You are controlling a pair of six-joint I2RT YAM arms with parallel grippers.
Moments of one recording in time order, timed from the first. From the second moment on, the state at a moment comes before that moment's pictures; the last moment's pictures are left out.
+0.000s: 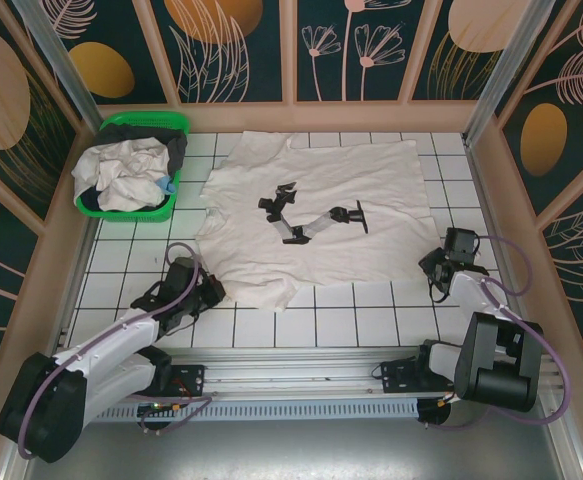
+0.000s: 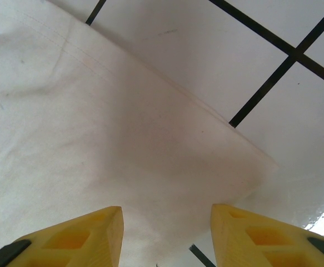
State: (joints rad) left arm -0.45 0.97 0.27 -0.18 0.12 -0.86; right arm -0.19 1.18 0.48 -0.30 0.02 0.68
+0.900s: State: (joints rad) left arm -0.45 1.13 0.37 -0.16 0.09 -0.81; right arm -0.20 1.17 0.48 -0.31 0.02 0.67
